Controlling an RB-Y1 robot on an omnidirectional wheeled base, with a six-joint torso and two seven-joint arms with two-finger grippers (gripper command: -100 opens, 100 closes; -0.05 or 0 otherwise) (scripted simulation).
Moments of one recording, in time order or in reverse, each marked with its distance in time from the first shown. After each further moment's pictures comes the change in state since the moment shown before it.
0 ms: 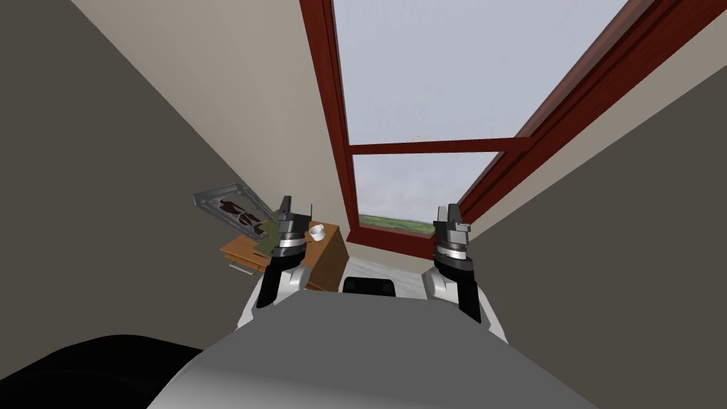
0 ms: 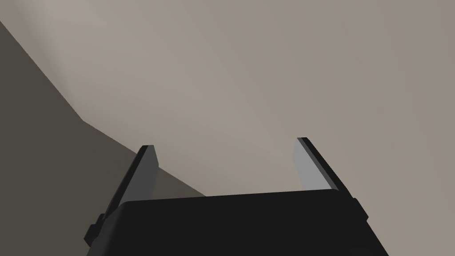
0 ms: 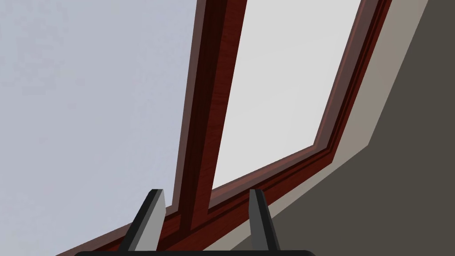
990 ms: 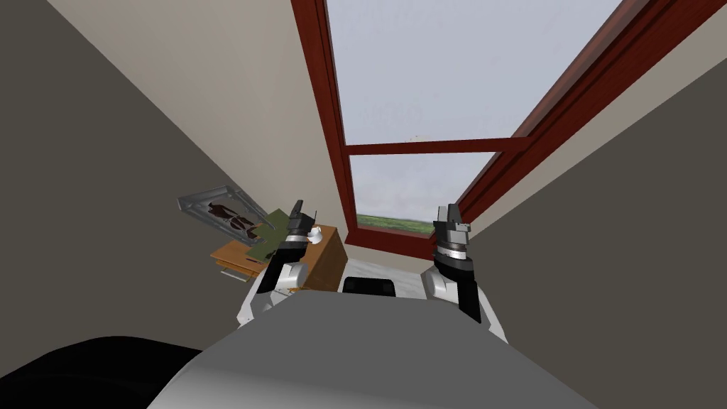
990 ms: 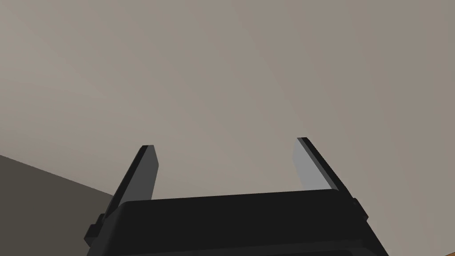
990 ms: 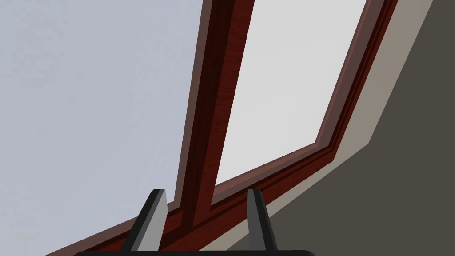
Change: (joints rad) left arm -0.039 0.052 0.042 0.043 0.035 0.264 0.021; right arm 0.000 0.000 0.000 0.000 0.000 0.000 0.000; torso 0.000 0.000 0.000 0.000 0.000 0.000
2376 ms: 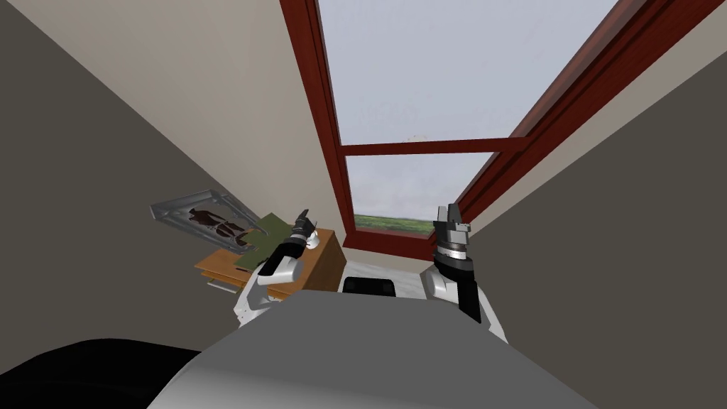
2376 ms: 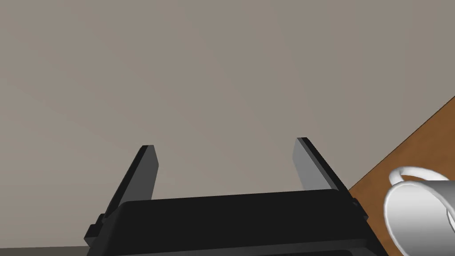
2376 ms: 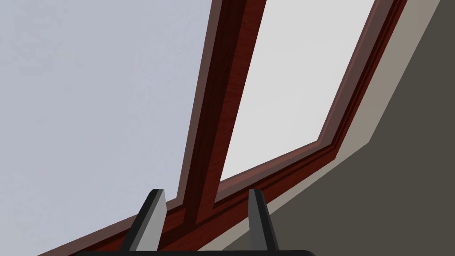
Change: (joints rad) left arm -0.052 0.055 0.077 0.063 0.061 0.402 0.040; right arm 0.000 0.000 0.000 0.000 0.000 0.000 0.000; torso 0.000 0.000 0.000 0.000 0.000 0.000
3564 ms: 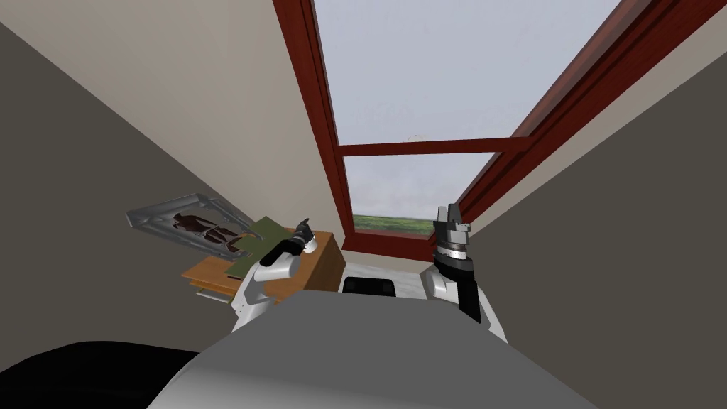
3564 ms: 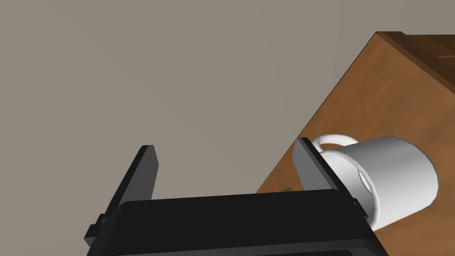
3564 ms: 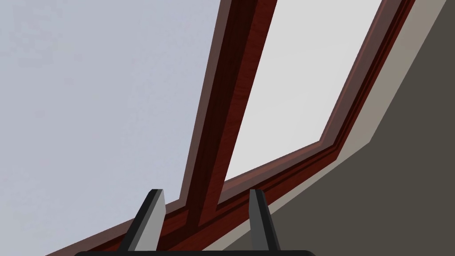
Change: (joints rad) left arm -0.040 0.028 0.058 0.041 0.045 0.342 0.029; right arm 0.000 0.000 0.000 0.000 0.000 0.000 0.000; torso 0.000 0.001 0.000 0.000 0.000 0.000
